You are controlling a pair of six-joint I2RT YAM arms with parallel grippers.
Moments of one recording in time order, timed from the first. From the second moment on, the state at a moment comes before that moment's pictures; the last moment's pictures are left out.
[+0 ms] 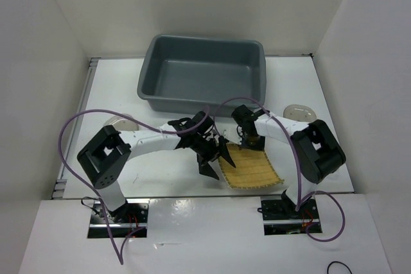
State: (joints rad) left arm -0.85 1.71 1.06 -0.41 0.73 -1.32; right arm 0.53 1.66 0.91 -0.76 0.14 -0.85
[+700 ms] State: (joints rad) left arm -0.93 1.80 1.01 -0.11 0.68 -1.50; right arm 0.49 1.65 0.91 -0.72 0.13 -0.92
